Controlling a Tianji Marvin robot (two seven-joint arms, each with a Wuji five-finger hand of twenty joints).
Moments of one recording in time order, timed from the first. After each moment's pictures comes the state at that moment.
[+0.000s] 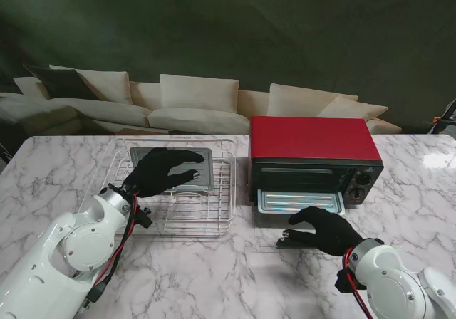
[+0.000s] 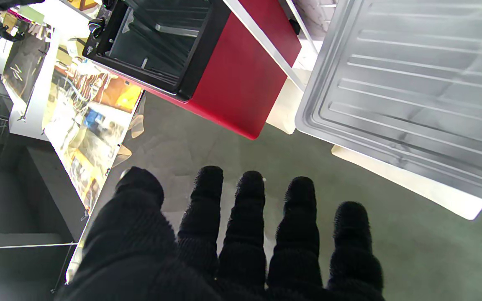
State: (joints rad) left arm 1.57 -1.08 -1.31 -1.77 0.64 -0.27 -0.05; right arm -1.99 -1.04 1.51 -2.10 -0.65 0.17 0.40; left_hand 0.92 -0.05 0.01 0.02 0.59 0.08 0.22 0.50 0.65 0.12 0.18 0.34 0.51 0.22 0.21 0.46 0.09 0.28 0.57 0.45; right_hand 0.56 -0.15 0.28 -0.05 0.51 0.15 0.34 0.37 0.35 0.14 0.49 0.28 0.39 0.10 0.09 0.22 0.05 0.18 0.77 0.37
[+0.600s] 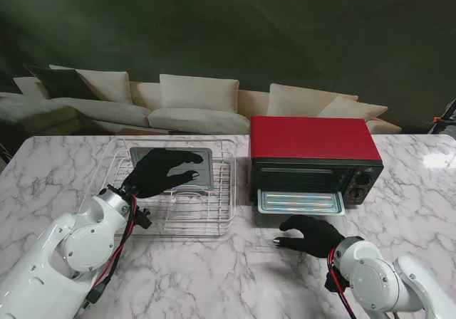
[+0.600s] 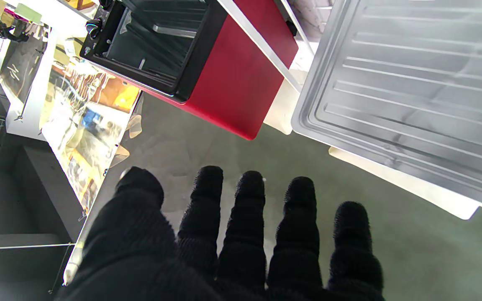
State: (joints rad) left arm 1.58 -1.08 -1.31 -1.77 0.64 -0.27 -0.05; right arm -1.87 -1.02 1.39 -1.97 -0.67 0.22 0.47; left_hand 0.92 -0.05 0.01 0.02 0.59 0.08 0.22 0.50 0.65 0.12 0.18 0.34 0.51 0.22 0.21 0.46 0.09 0.28 0.57 0.45; right_hand 0.54 -0.13 0.27 -0.05 0.44 0.15 0.25 0.36 0.26 0.10 0.32 0.19 0.26 0.00 0.03 0.11 -0.05 0.07 0.69 0.16
